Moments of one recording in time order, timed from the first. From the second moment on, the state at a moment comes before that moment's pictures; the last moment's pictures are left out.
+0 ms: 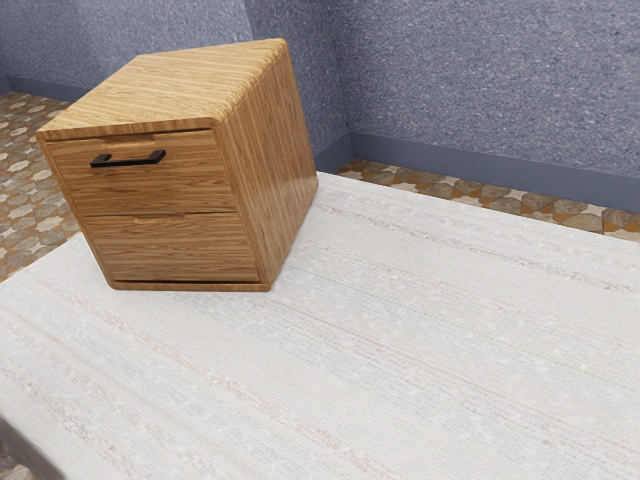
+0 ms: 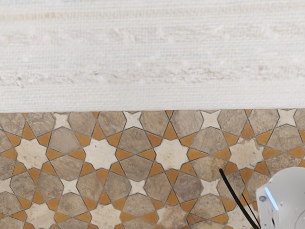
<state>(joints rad) -0.04 -0.11 0.63 -1.33 0.29 1.08 0.72</state>
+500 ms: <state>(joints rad) -0.08 -0.11 0.59 -1.27 0.28 1.25 1.09</state>
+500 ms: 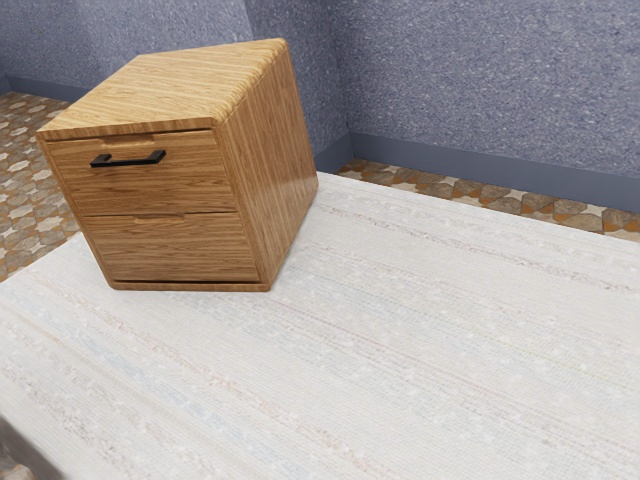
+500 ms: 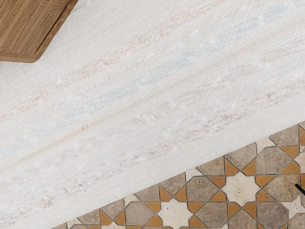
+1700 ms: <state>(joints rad) -0.07 -0.11 0.59 -1.59 0.21 1.86 1.56</state>
